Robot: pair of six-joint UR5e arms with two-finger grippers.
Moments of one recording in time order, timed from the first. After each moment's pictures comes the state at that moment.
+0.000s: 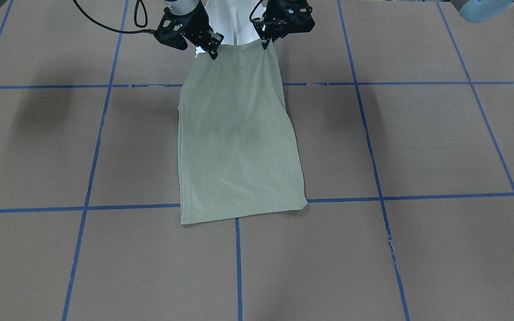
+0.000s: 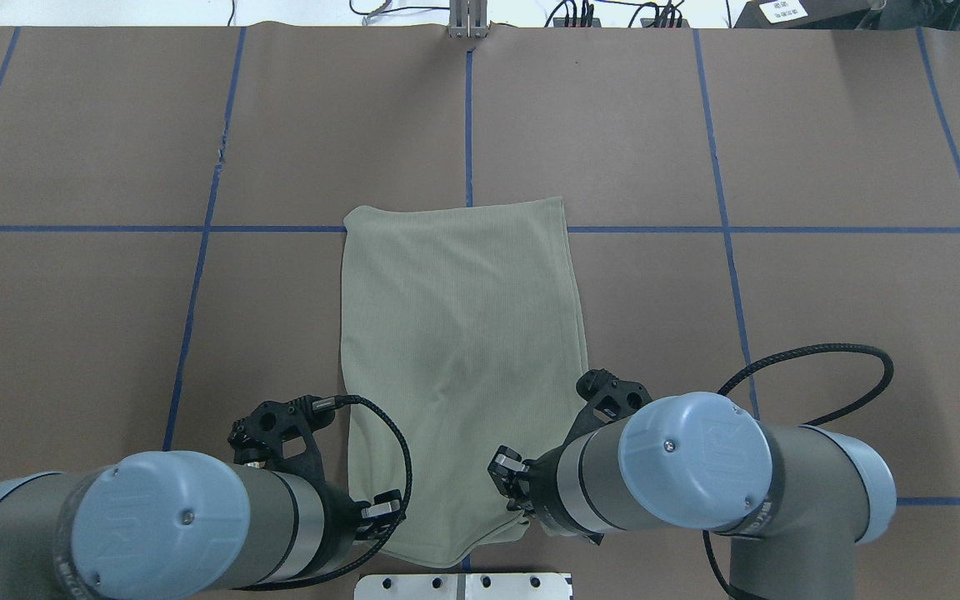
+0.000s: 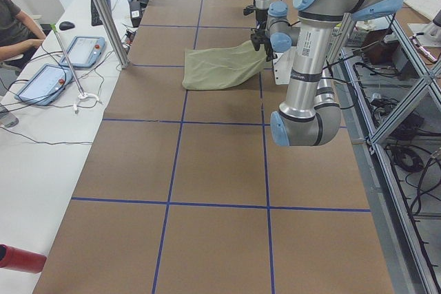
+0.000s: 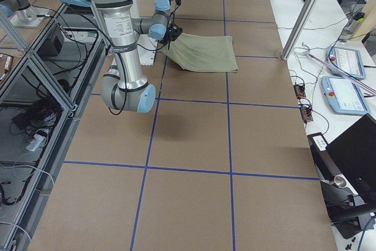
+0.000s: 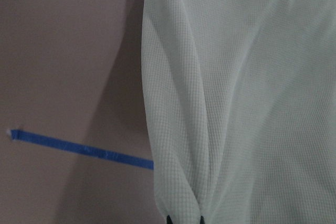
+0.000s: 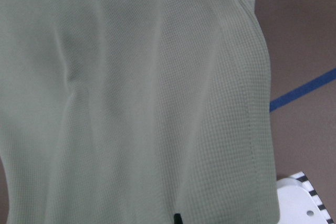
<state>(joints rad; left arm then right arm) -0.15 -1.97 -2.25 -1.51 -1.71 -1.79 0.21 -1.17 2.14 -1.49 1.82 2.04</state>
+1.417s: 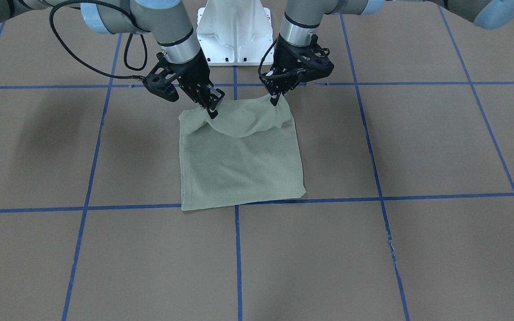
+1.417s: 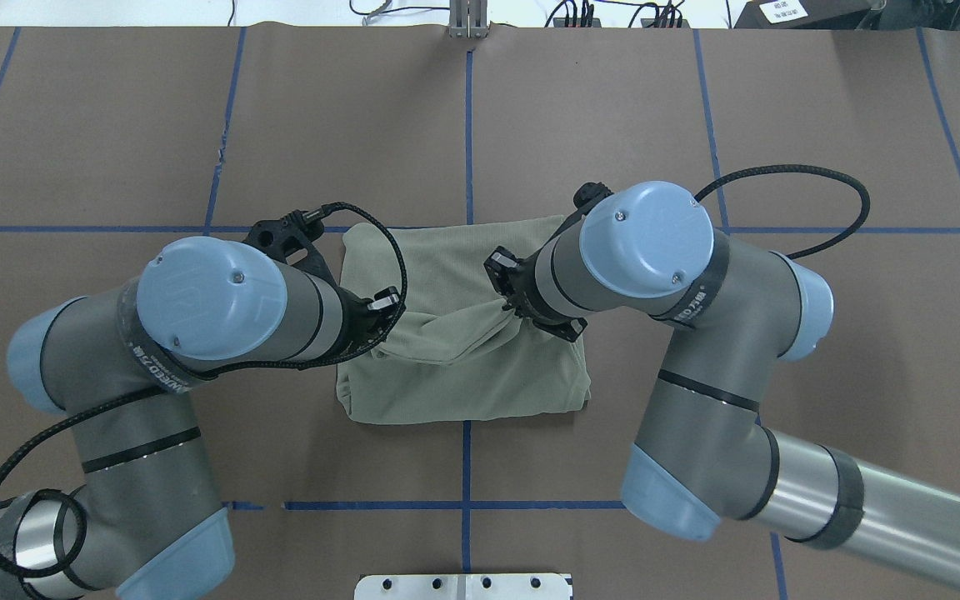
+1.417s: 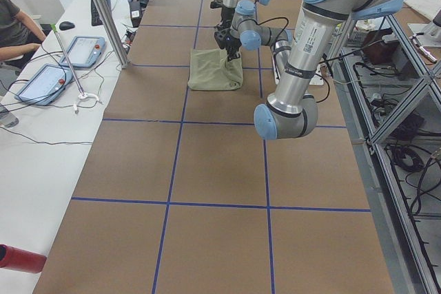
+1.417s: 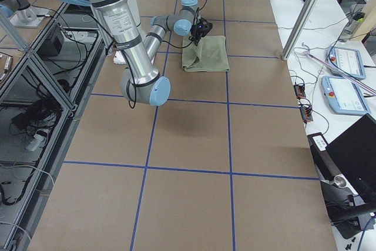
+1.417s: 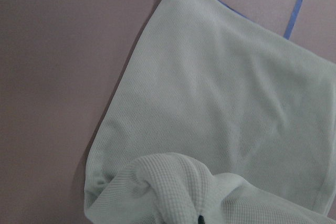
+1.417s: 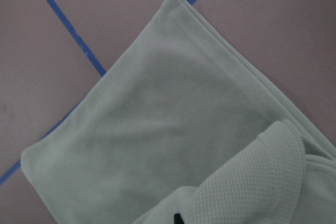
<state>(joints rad) -0.47 -2.10 -1.97 -1.63 -1.71 -1.78 0.52 -0.96 1.83 -1.44 1.80 1.96</state>
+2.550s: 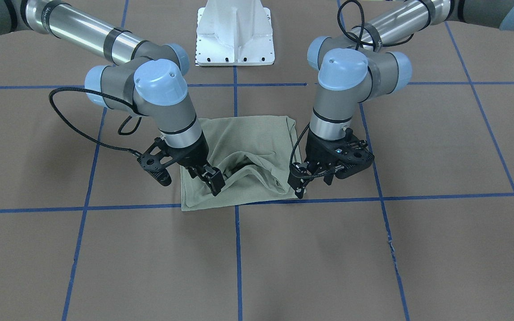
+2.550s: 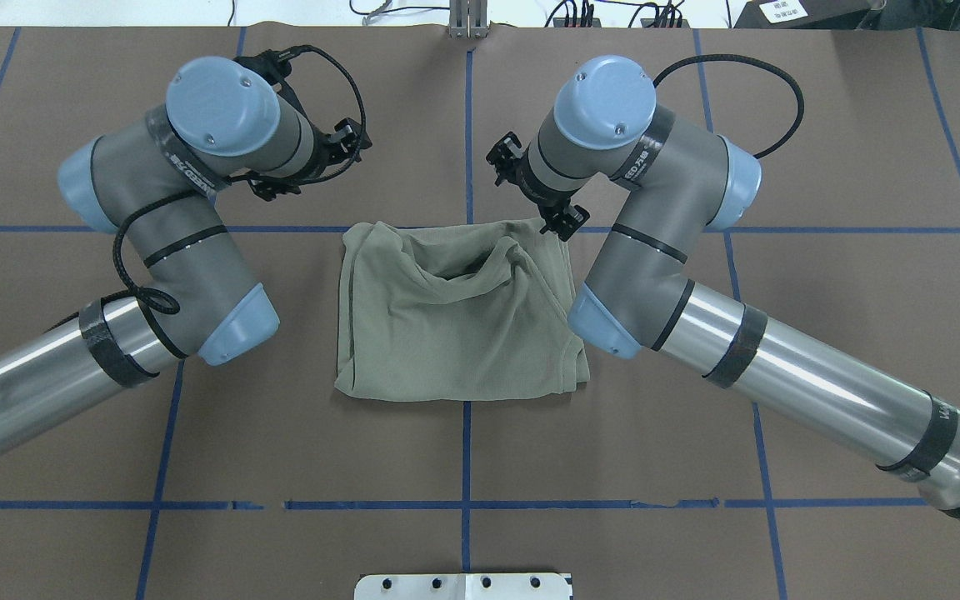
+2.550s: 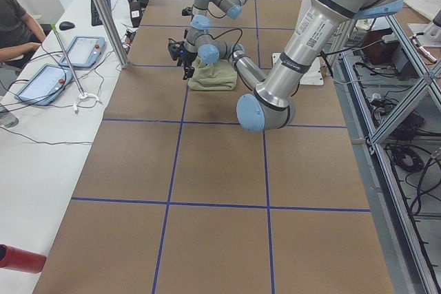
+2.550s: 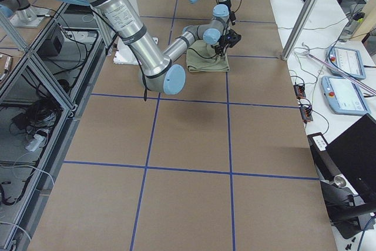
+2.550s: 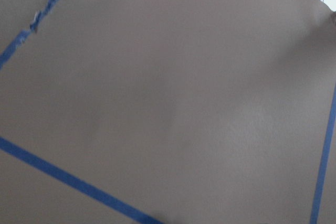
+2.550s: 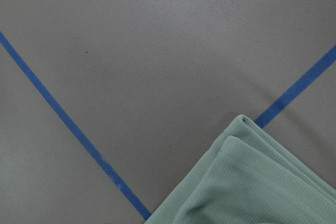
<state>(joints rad) -0.76 -2.23 -1.53 -1.84 -1.73 -1.53 0.69 -0.80 1.40 -1.26 1.90 1.93</state>
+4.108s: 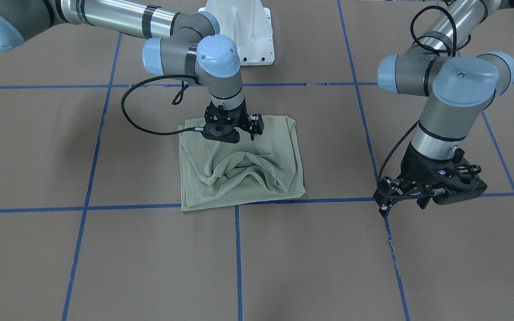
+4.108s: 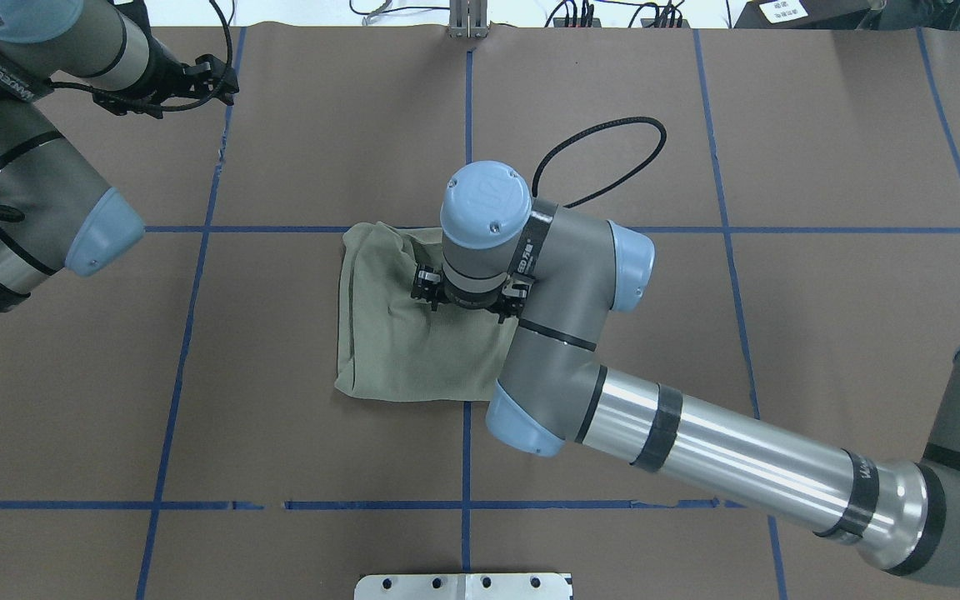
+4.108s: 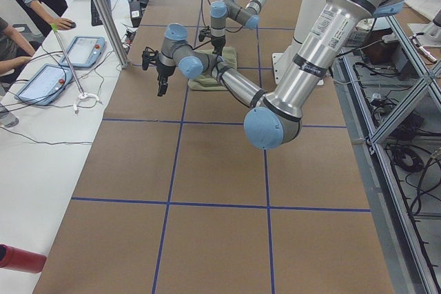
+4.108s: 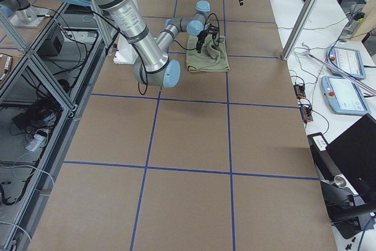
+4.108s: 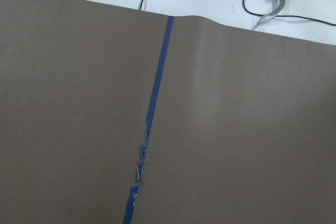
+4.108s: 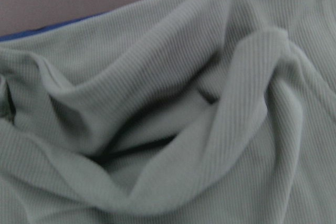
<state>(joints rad) -0.97 -2.10 -1.57 -1.86 -1.88 -1.10 0.52 -0.70 1.36 -1.46 1.90 1.38</state>
